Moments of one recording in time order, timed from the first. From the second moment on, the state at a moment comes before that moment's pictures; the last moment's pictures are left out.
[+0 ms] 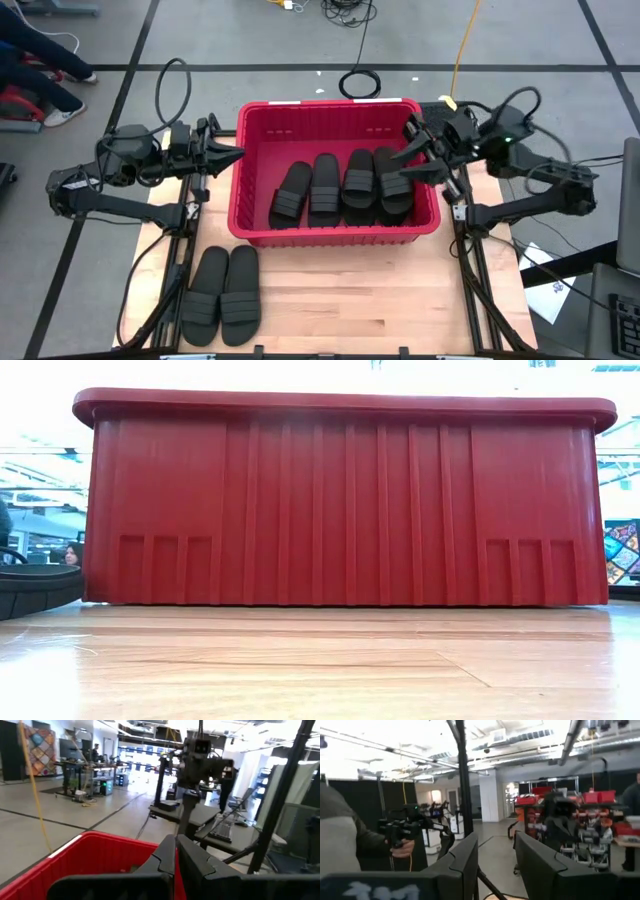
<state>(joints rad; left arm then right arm) 0.05 0.79 1.16 -0.29 -0.08 -0.16 -0.16 1.04 1.27 0.12 -0.54 0.27</state>
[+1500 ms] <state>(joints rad) -0.66 1.10 0.85 -0.67 0.32 -0.89 0.05 1.14 1.49 -0.49 -0.10 0.10</state>
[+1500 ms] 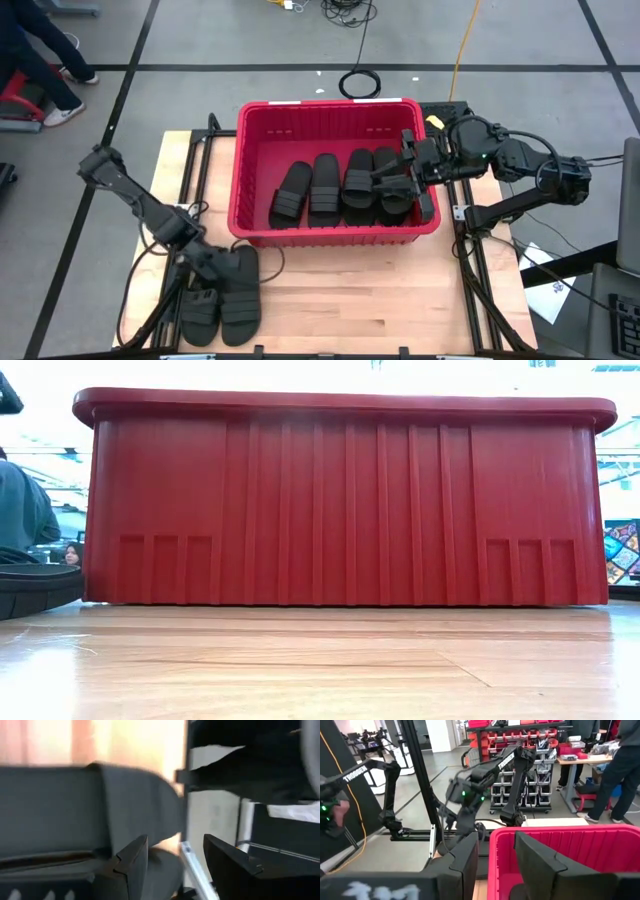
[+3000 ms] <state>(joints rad) -0.60 1.17 0.39 0.03 0.42 -0.92 0.05 1.14 1.49 -0.43 -0.10 0.22</state>
